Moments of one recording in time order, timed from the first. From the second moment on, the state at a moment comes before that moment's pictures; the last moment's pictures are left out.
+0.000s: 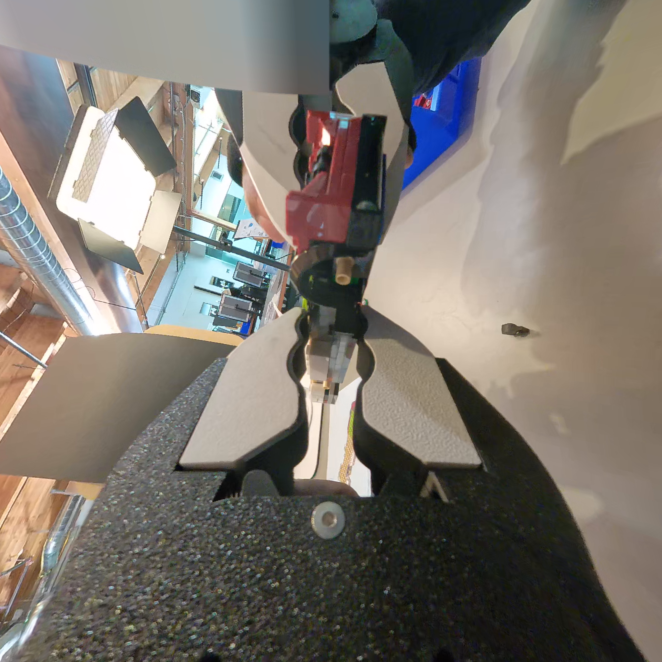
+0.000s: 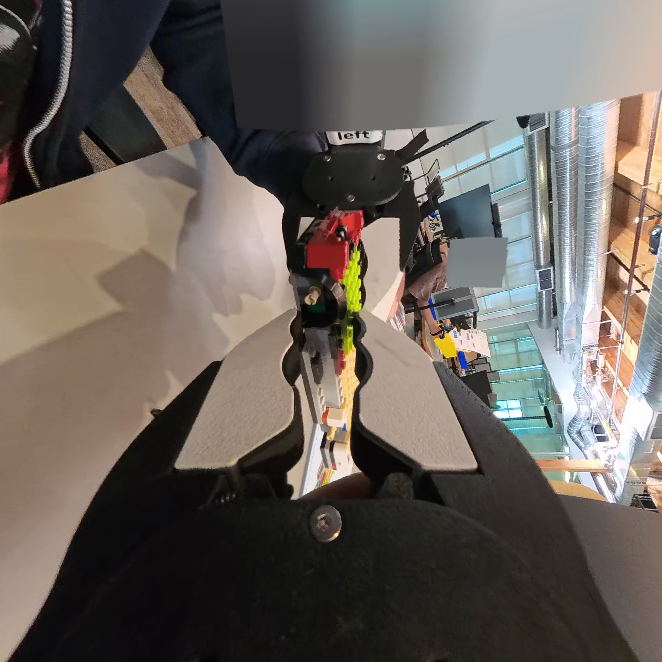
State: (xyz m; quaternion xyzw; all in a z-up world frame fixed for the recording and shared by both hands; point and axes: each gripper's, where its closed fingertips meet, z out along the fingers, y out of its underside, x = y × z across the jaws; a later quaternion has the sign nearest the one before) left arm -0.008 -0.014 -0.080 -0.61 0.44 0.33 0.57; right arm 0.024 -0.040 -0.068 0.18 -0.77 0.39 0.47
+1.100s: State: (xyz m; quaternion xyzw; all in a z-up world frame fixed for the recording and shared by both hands) left arm -0.014 -0.008 -0.091 -0.64 0.44 0.32 0.54; right arm 0.027 -0.048 -0.071 0.20 -0.77 0.37 0.47
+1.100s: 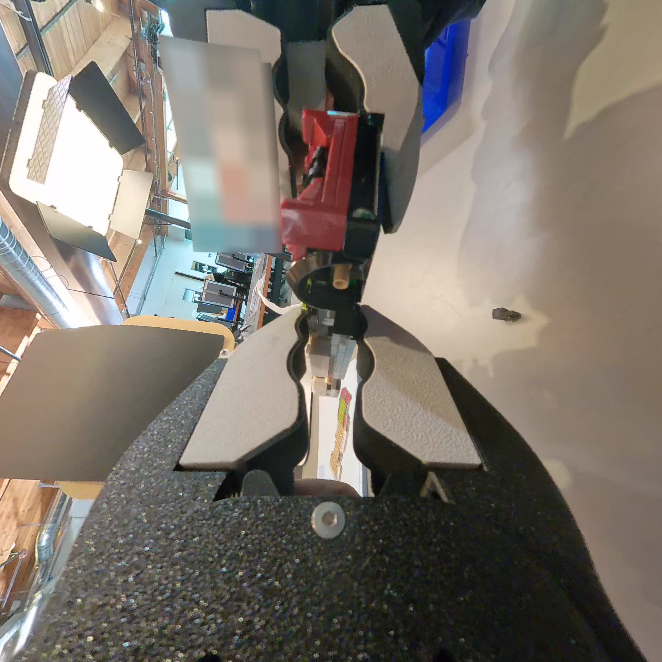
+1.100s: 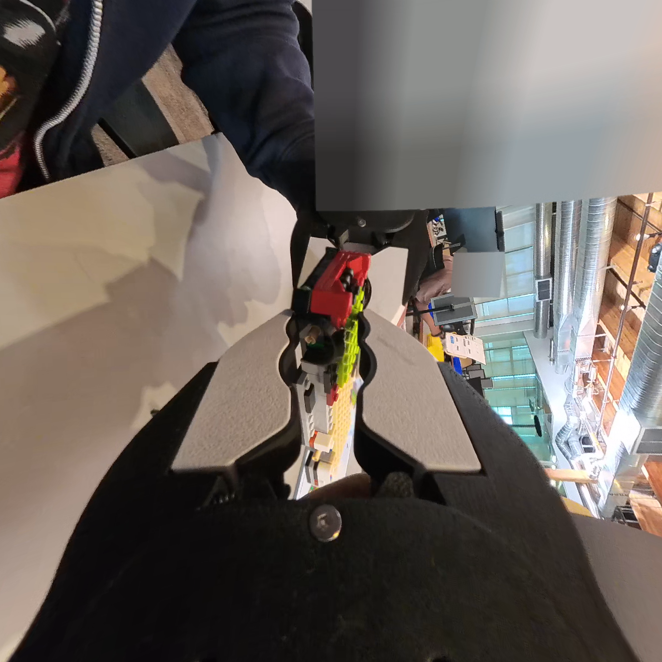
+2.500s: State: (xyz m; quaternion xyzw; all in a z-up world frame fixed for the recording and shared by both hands) left arm -0.100 0.015 -0.124 -0.58 0.36 0.48 0.54; right arm 0.002 0.044 -0.199 -0.15 -0.88 0.36 0.28
